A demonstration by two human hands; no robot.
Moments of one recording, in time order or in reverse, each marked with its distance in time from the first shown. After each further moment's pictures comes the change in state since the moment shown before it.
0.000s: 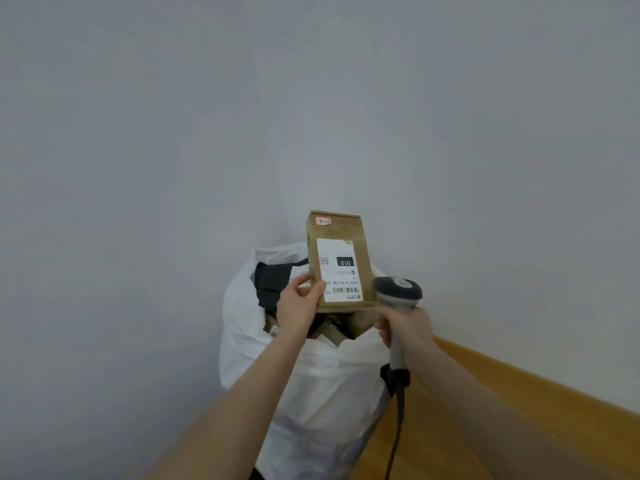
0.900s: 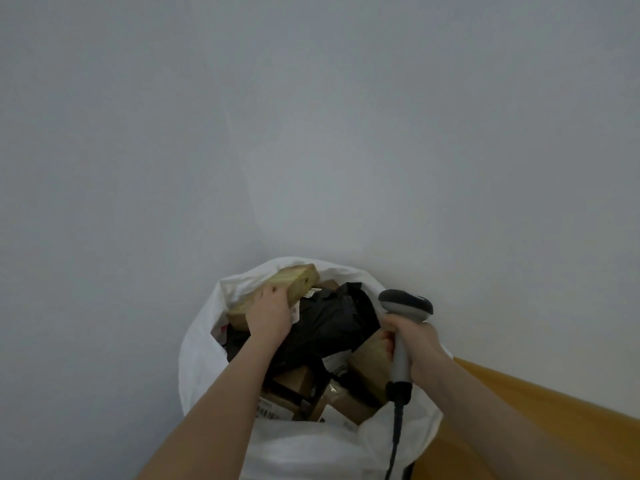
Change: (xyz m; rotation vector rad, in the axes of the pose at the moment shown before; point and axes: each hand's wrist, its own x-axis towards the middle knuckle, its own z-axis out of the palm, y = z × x) left_hand 0.224 -0.052 0.016 1.238 -0.145 0.295; right_hand 0.158 -0.003 0.066 0.171 0.092 0.263
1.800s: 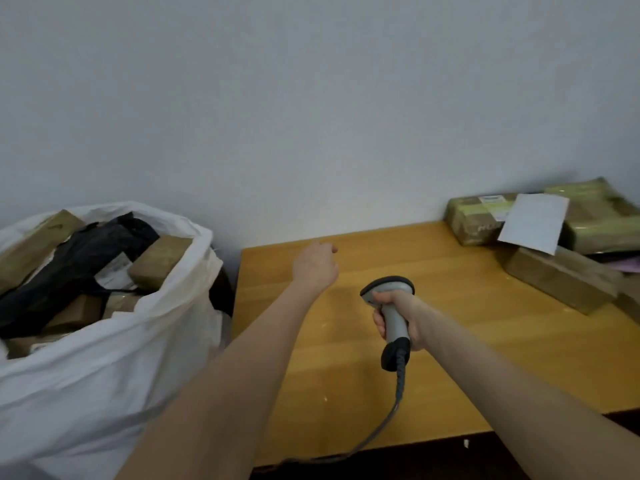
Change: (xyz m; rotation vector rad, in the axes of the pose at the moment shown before) left_hand -0.321 0.337 0.042 -0.270 -0.357 0.779; right_hand -0.216 0.135 -0.349 0.161 0.250 0.333
